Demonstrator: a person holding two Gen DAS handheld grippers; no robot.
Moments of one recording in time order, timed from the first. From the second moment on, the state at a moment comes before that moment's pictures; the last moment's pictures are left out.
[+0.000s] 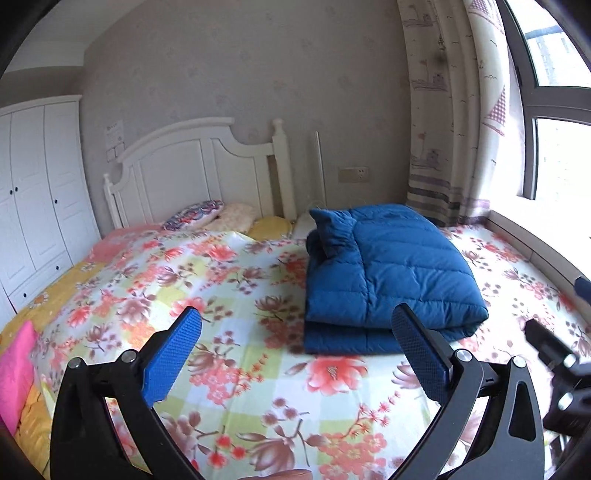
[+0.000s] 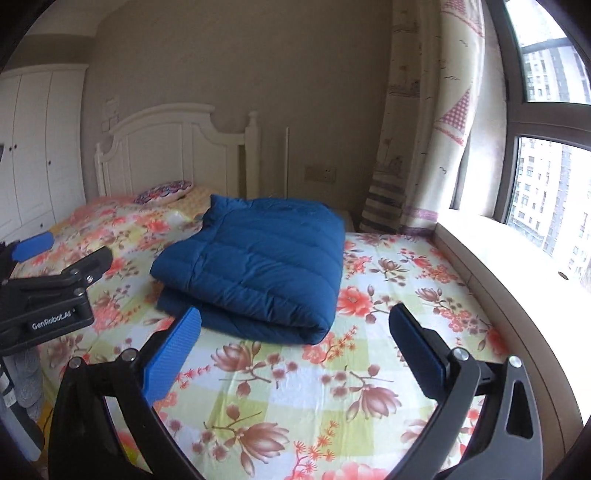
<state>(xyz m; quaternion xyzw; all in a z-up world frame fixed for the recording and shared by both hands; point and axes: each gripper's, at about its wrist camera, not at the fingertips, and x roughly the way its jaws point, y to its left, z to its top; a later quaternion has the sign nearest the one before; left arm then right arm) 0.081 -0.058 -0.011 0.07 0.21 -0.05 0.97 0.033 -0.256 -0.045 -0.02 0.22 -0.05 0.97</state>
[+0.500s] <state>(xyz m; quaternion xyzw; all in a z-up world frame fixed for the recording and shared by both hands) 0.076 -0.055 -0.014 0.05 0.21 -0.05 0.98 0.033 -0.255 -0.052 -0.02 0.22 -0.05 0.97</state>
